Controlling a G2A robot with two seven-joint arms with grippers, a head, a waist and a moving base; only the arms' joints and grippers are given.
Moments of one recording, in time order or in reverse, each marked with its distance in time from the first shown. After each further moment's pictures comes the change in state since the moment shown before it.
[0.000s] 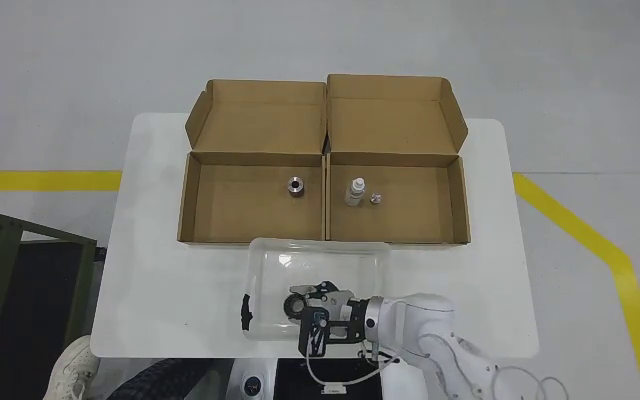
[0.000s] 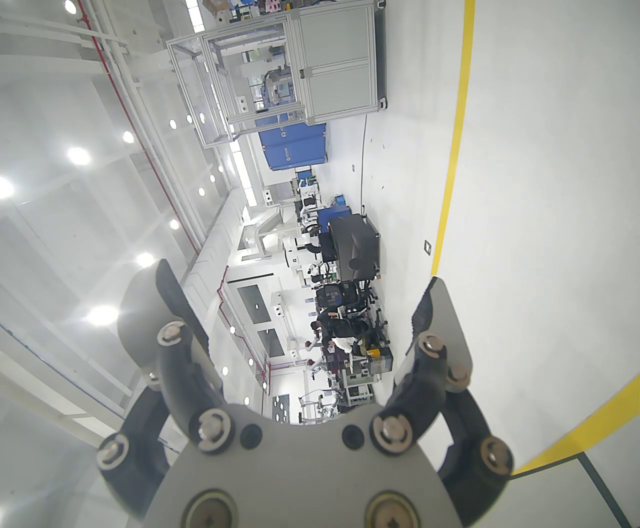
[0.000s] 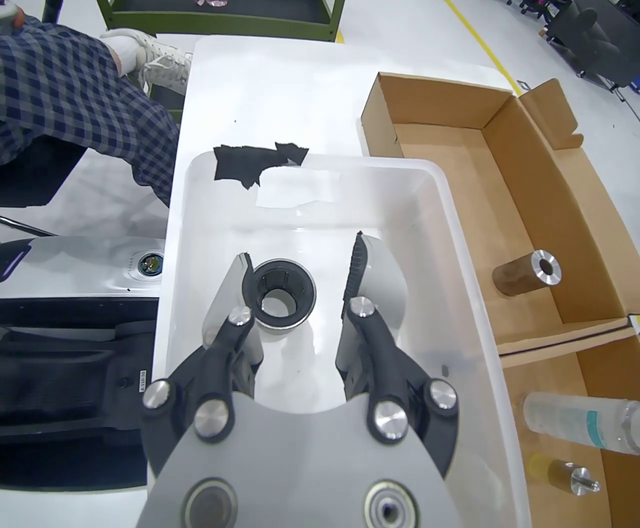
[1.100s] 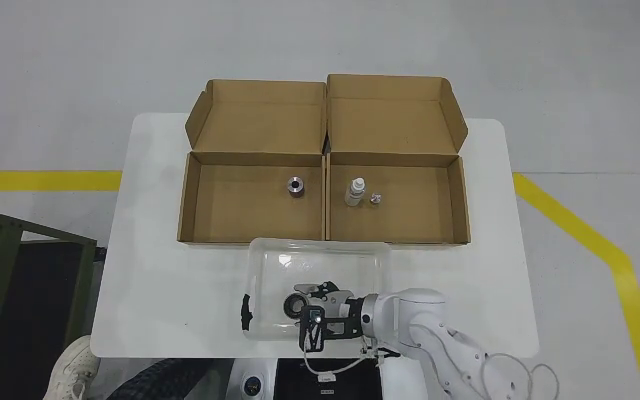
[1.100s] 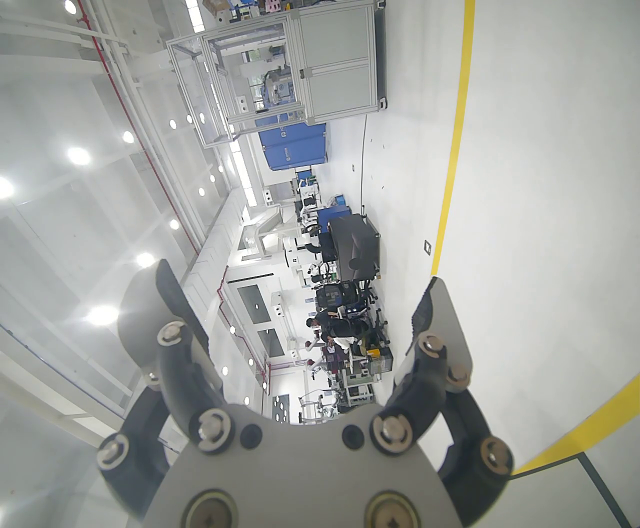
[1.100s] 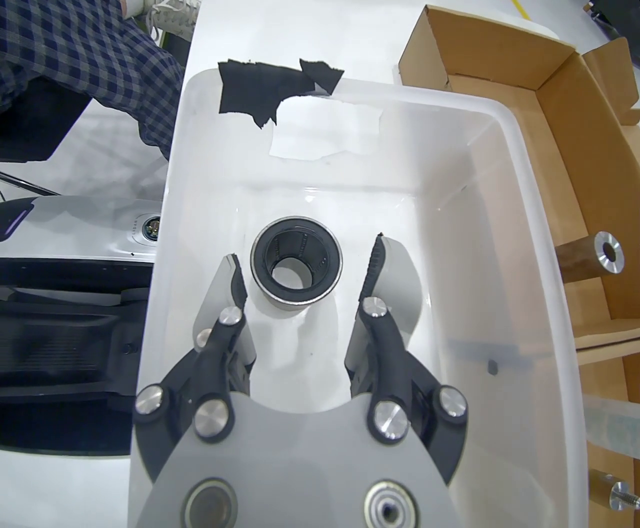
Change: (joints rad) left arm 0.000 0.000 0.000 0.000 0.000 0.000 0.000; right arm 0.069 0.010 -0.051 0.101 0.008 -0.013 0.031
